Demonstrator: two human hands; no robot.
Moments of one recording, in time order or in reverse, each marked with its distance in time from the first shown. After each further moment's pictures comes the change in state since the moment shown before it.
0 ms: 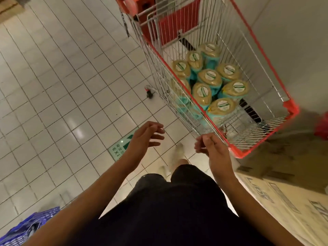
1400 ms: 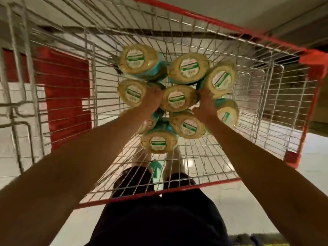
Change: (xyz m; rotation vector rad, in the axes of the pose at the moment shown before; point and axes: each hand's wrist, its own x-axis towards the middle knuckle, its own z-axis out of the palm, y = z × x) left_hand 0.691 0.031 0.213 1.146 -0.741 -0.367; right_hand 0.525 0.120 -0.086 -0.379 0.527 0.693
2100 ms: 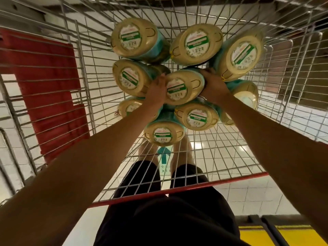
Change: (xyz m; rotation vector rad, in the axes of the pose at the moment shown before) left_hand 0.002 -0.006 0.030 -0.360 0.168 0.000; right_hand 0.061 0.032 0.009 -0.078 -0.128 -0.374
